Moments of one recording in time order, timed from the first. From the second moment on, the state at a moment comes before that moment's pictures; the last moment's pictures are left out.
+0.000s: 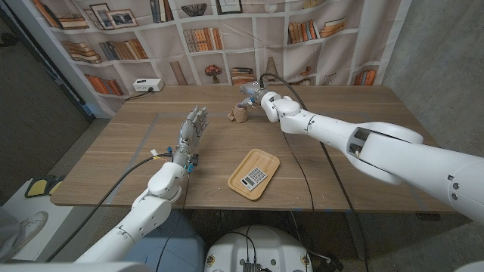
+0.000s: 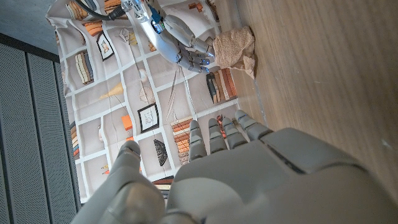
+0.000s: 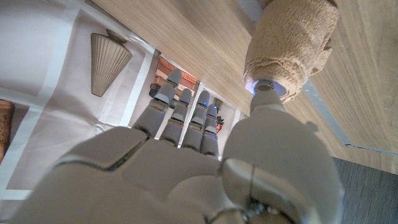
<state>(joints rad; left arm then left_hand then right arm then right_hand) 1.13 0.55 0.34 -1.59 -0.58 -0.37 0.14 0.06 0.05 0.50 -0.12 0.17 0.21 -0.08 0.19 0.18 0.14 -0.03 0.22 0.20 0.07 -0.05 0.19 0.18 0.11 -0.04 0.19 0.17 -0.09 -0.19 -1.23 -0.92 -0.64 -0.25 -0.07 0.91 0.10 0.12 -0.13 0.20 0.32 -0.03 0.23 0.20 0.42 -0.08 0.33 0.27 0.28 -0.04 0.36 0.30 0.55 0.01 0.21 0.17</state>
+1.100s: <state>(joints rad) 1.12 0.55 0.34 -1.58 -0.59 -0.36 0.13 0.06 0.05 0.50 -0.12 0.17 0.21 -0.07 0.19 0.18 0.14 -0.03 0.22 0.20 0.07 -0.05 0.19 0.18 0.11 -0.04 0.19 0.17 -0.05 -0.15 -1.26 -0.82 -0.61 -0.20 -0.06 0.93 0.09 0.12 -0.14 0.20 0.35 -0.04 0.23 0.20 0.43 -0.09 0.34 0.28 0.29 -0.04 0.36 0.30 0.55 0.01 0.21 0.17</state>
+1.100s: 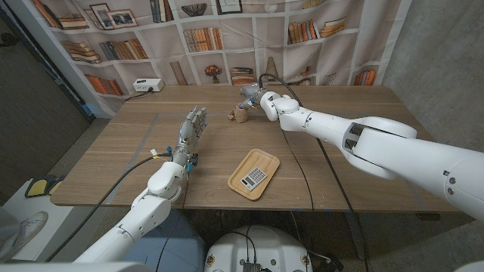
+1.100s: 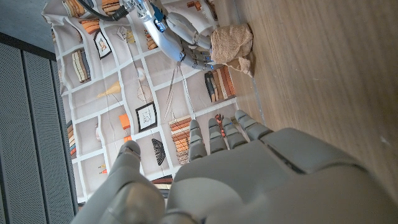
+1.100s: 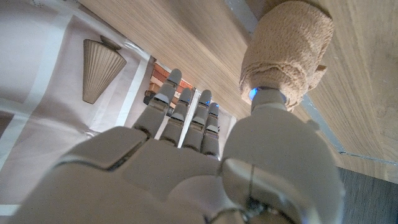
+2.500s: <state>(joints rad) 1.11 0.54 0.35 -1.57 -0.59 -0.36 0.13 0.06 0.05 0.50 -0.12 0.17 0.21 -0.07 0.19 0.18 0.14 -0.03 0.22 0.20 0.07 -0.05 0.19 0.18 0.11 -0.04 0.19 0.17 -0.04 -0.13 -1.28 -0.76 -0.59 -0.14 -0.04 0.97 0.11 0.14 -0.14 0.20 0.54 -0.08 0.27 0.20 0.63 -0.13 0.35 0.24 0.72 -0.07 0.44 0.27 0.81 -0.07 0.29 0.18</state>
